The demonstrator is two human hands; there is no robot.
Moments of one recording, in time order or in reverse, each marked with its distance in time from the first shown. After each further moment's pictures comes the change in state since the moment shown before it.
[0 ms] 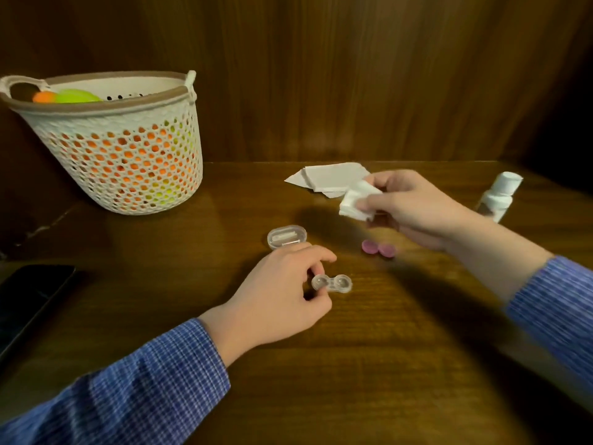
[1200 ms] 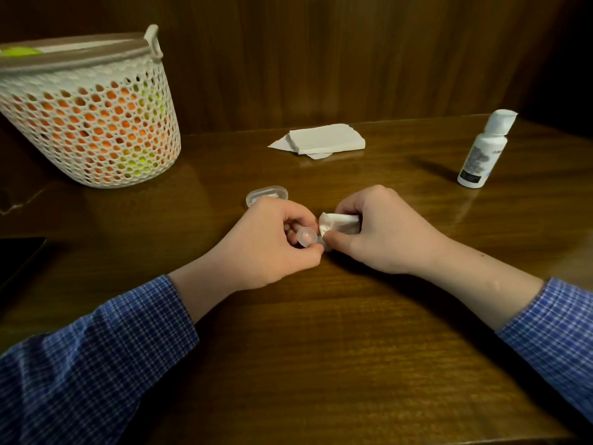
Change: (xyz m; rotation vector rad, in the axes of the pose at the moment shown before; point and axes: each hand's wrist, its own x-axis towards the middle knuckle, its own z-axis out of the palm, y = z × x) left_hand 0.011 0.004 0.003 -0.194 -0.049 -0.094; right_hand -0.065 0.040 0.048 -0.762 0.090 -0.184
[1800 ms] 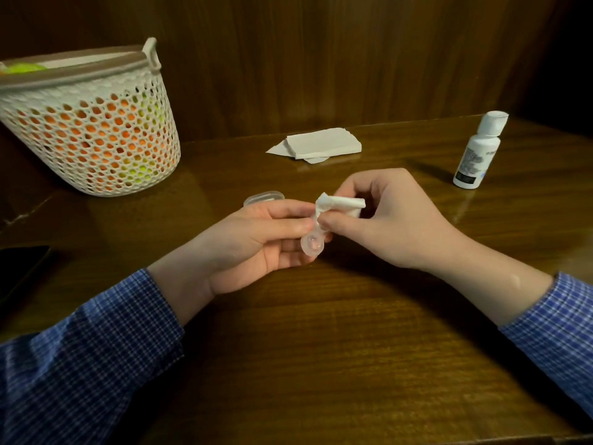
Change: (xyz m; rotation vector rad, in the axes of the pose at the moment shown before) left_hand 0.001 0.010 -0.019 -1.024 -0.285 -0.354; right_hand -0.013 -0.007 -0.020 0.317 0.151 -0.147
